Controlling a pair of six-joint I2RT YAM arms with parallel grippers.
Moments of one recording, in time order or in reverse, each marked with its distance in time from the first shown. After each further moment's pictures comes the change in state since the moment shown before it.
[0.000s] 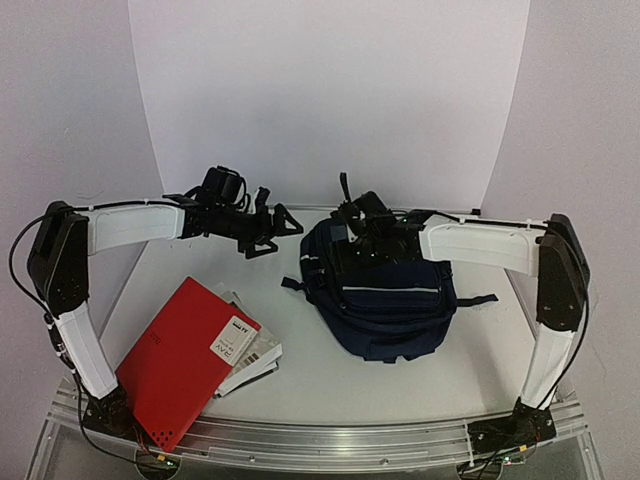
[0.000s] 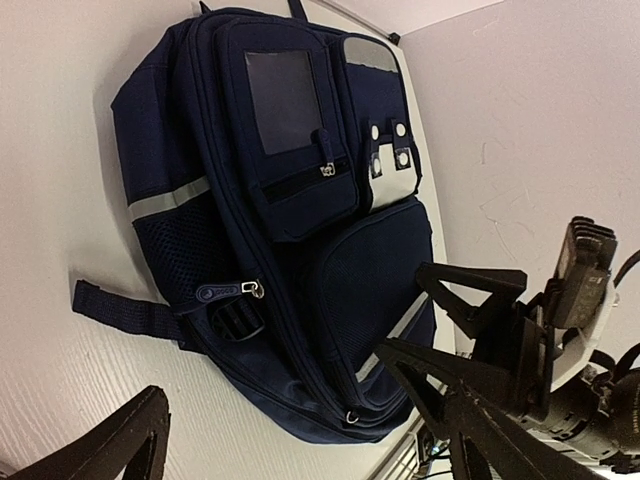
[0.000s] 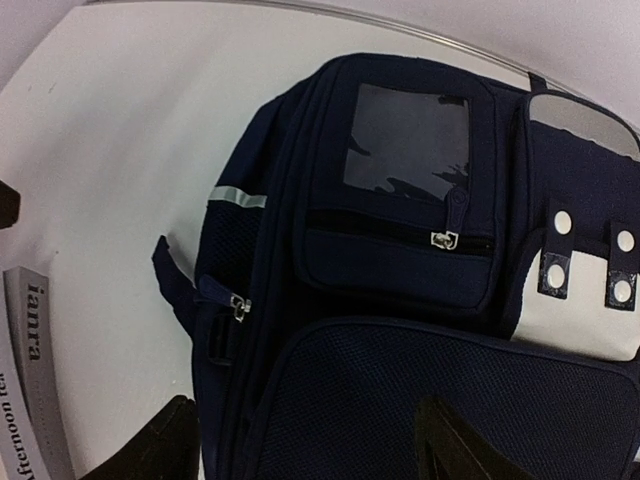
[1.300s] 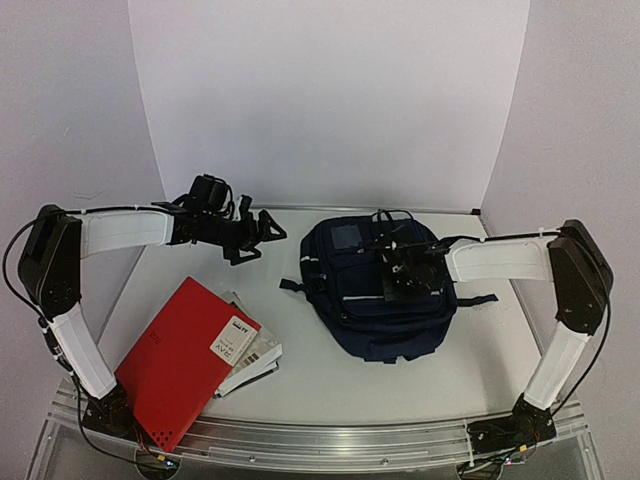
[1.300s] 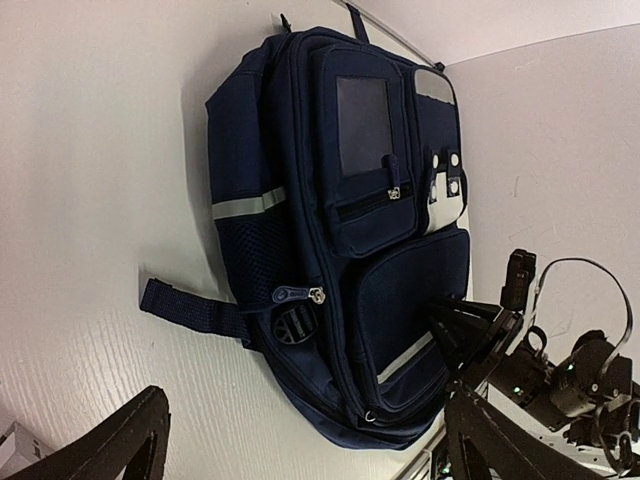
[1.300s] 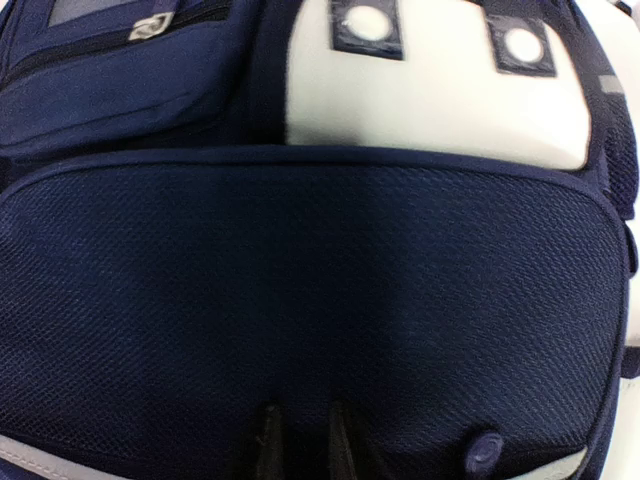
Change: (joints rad) left arm 0.056 -0.044 -0.105 0.020 -0.048 -0.016; right arm -0.109 -0.111 -0.361 0.020 0.068 0.119
